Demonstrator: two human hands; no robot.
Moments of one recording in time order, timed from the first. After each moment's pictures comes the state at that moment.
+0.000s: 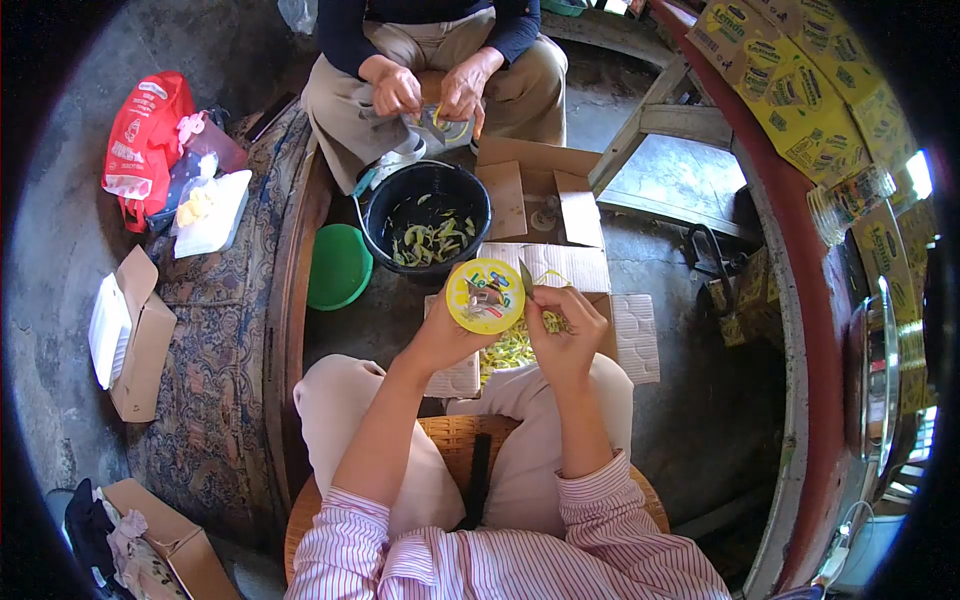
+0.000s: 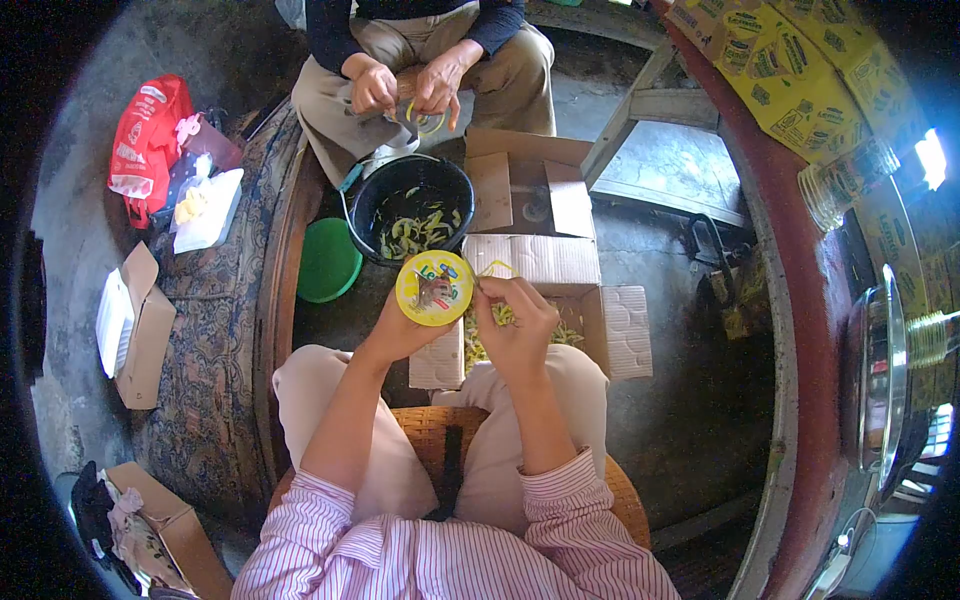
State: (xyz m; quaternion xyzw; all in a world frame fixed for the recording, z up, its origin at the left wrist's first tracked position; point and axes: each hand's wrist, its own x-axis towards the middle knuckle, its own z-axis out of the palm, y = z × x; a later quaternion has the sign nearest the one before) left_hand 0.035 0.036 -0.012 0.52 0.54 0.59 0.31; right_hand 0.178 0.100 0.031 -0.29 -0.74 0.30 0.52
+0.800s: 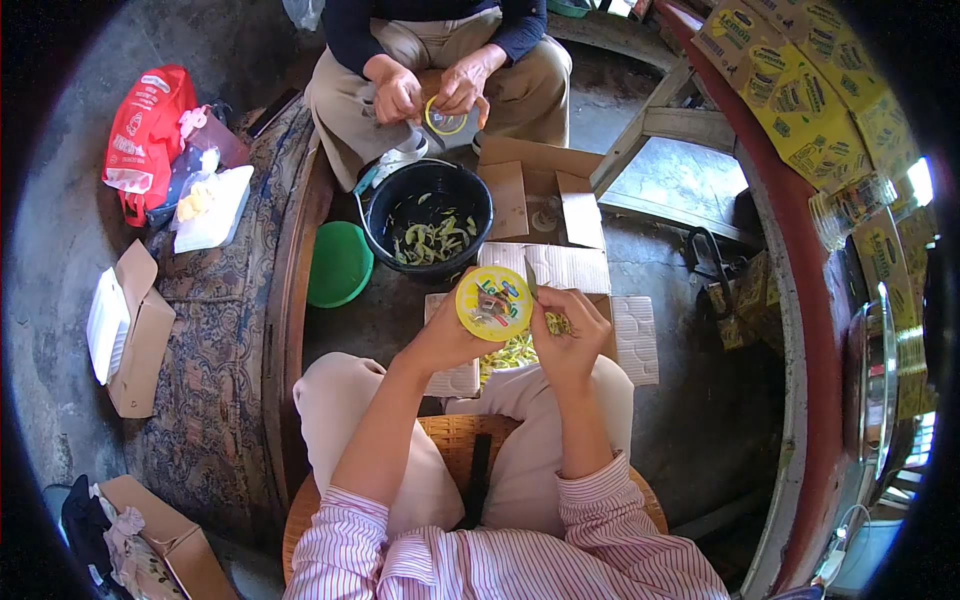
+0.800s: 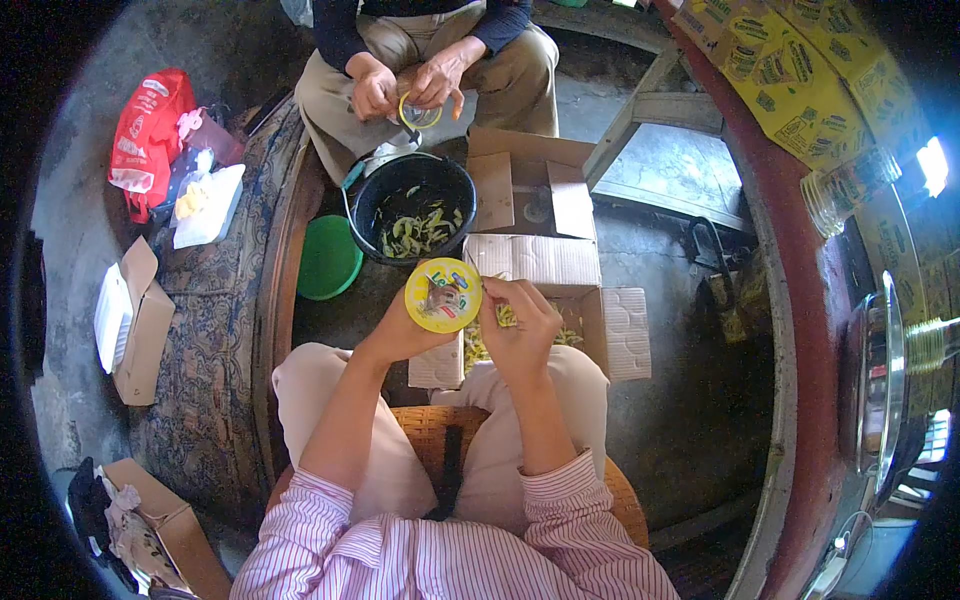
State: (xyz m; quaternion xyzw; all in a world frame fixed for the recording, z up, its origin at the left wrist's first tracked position) left_hand 0.037 0.033 -0.001 0.50 0.49 0.59 0.40; right_hand 0.177 0.098 0.033 -0.29 -0.75 0.28 0.53
